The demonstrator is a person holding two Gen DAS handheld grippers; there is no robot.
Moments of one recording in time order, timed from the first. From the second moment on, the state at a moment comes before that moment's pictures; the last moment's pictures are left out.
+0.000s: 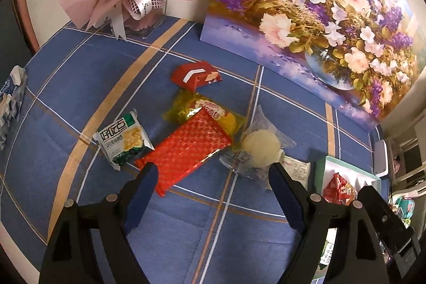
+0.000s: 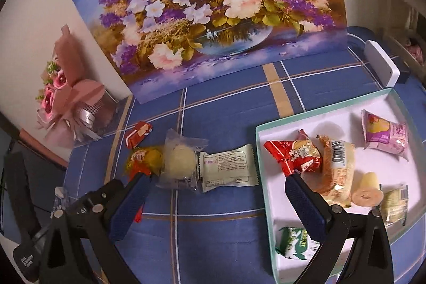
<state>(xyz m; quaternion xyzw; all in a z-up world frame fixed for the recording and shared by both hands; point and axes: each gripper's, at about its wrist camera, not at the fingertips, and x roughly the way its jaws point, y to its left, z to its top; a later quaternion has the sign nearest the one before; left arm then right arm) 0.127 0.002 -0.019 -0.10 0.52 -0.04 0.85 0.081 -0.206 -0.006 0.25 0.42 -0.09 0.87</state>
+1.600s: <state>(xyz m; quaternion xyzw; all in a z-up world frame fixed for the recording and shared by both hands) 0.180 0.139 -0.068 -0.18 0.57 0.05 0.80 0.164 -0.089 -0.076 0.31 0.52 -0.06 0.80</state>
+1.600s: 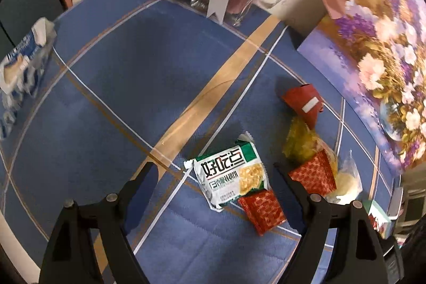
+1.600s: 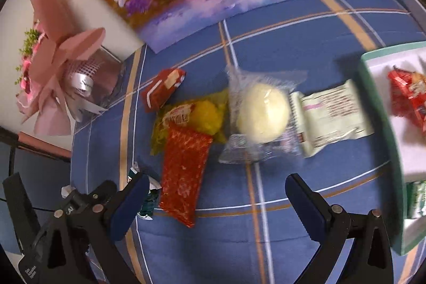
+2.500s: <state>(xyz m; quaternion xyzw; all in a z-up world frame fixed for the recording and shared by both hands) 0.200 0.149 -0.103 -0.24 0.58 0.06 0.78 0.203 -0.030 -0.119 0.20 0.53 -0.10 0.82</state>
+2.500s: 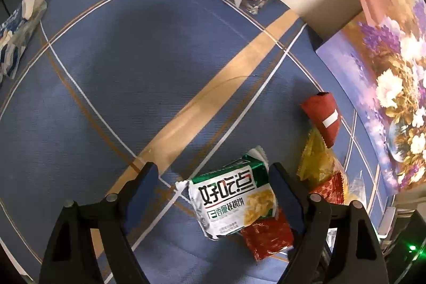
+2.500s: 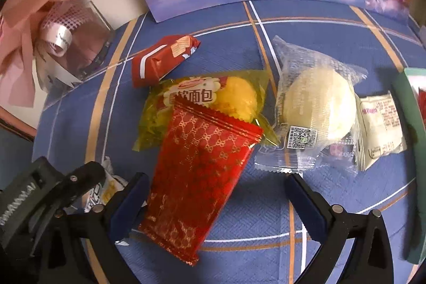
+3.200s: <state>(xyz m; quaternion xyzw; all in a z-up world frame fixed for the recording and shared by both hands) 0.213 0.121 -0.113 -0.20 0.60 0.06 0.77 0.201 -0.040 -0.125 0.14 0.57 -0.11 0.80</state>
